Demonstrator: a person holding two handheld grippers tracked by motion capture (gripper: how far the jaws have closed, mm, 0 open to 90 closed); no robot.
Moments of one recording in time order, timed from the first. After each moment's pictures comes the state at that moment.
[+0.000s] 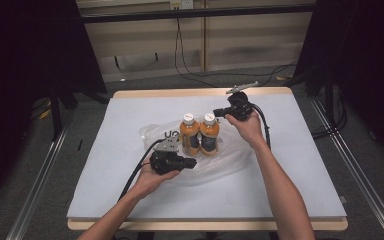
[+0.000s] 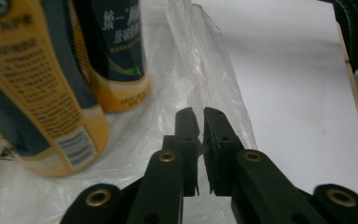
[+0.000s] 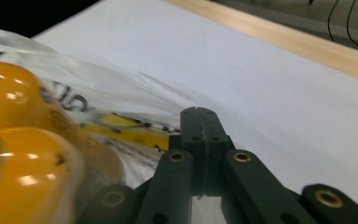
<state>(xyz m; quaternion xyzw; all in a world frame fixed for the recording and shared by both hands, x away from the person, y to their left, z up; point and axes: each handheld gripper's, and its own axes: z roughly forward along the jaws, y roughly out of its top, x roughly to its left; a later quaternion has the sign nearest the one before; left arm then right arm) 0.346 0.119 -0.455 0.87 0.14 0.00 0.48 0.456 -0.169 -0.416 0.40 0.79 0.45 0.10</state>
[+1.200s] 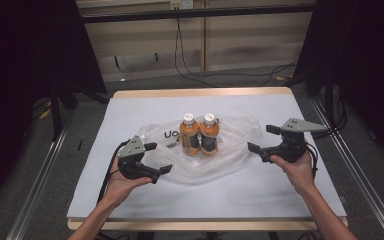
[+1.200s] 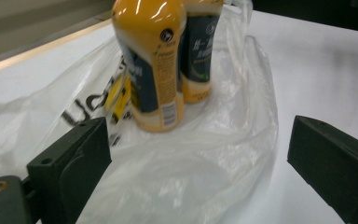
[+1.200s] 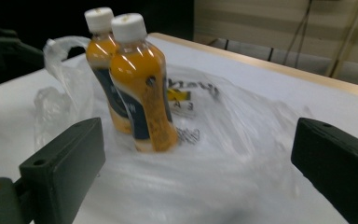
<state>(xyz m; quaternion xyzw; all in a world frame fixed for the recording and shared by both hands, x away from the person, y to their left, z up) 0.318 0.194 -0.424 0.83 0.22 0.12 0.50 0.295 -0.253 -0.401 0.40 0.73 0.52 0.20</state>
